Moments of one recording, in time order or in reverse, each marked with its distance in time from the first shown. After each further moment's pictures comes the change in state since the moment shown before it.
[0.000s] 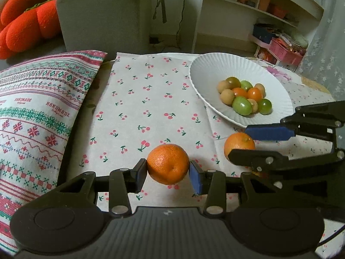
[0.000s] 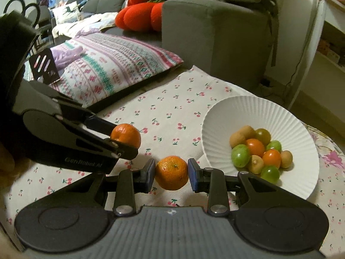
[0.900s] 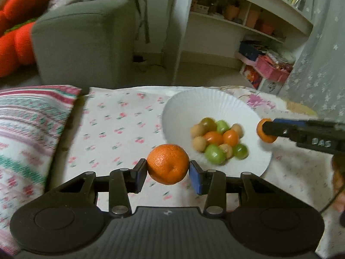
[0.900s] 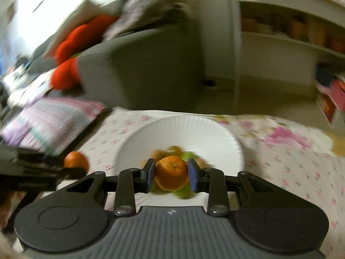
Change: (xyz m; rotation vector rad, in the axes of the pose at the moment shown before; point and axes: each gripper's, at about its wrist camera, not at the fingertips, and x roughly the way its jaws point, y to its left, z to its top) left arm 0.013 -0.024 0.058 -0.005 -0.071 -0.103; right arm -0.039 -0.122 -0.009 0.428 -0.134 -0.170
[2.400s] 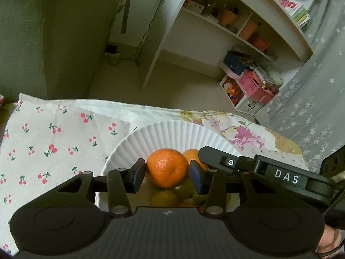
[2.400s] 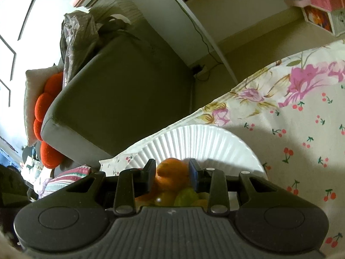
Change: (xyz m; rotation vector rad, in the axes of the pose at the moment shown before) left arm 0.098 -0.009 0.063 -0.143 0.015 -0.197; right arm 0.084 -0.051 0.010 0.500 -0.023 0.207
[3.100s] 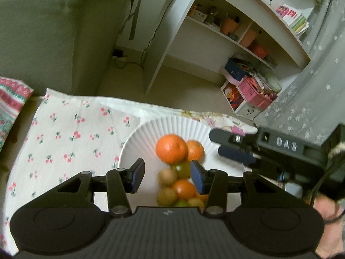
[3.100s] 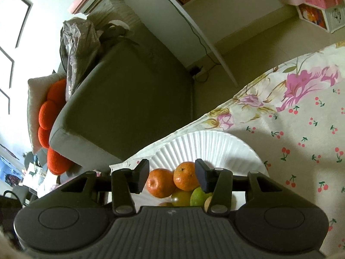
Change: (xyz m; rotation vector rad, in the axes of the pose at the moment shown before) left arm -0.050 0.003 -0.019 -0.028 -0.016 0.017; right arm -0.016 0.022 0.009 0.013 0.011 -0.040
